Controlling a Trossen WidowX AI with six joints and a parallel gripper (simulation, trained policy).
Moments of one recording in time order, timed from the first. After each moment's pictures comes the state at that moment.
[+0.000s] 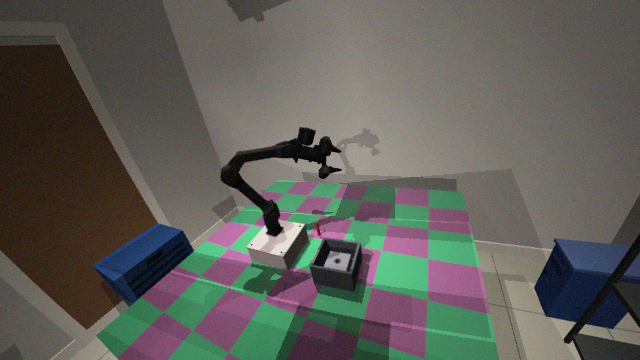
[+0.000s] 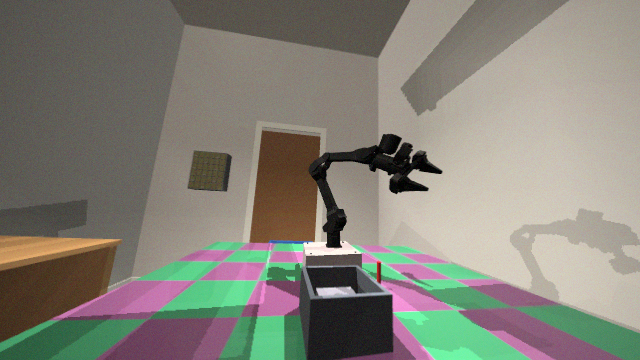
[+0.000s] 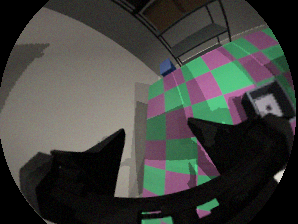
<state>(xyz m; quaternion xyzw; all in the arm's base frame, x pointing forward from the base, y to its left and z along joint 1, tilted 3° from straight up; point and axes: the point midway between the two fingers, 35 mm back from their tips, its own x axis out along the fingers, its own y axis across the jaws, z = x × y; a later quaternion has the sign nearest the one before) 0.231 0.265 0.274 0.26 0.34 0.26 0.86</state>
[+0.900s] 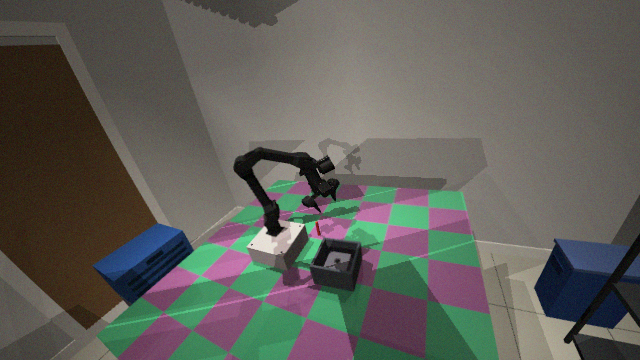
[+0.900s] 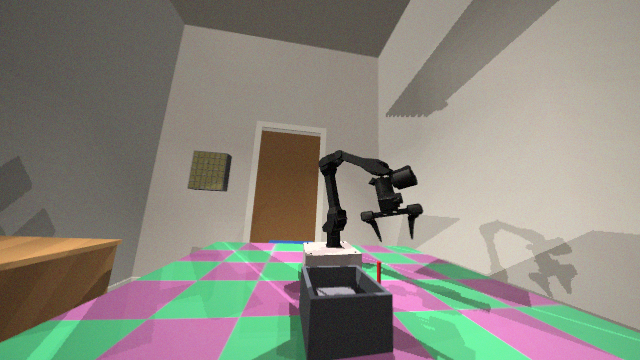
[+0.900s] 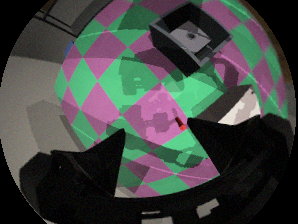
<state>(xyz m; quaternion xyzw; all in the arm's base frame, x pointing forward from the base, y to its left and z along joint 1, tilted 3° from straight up) 0.204 0.173 0.103 0.21 0.60 -0.11 0.77</state>
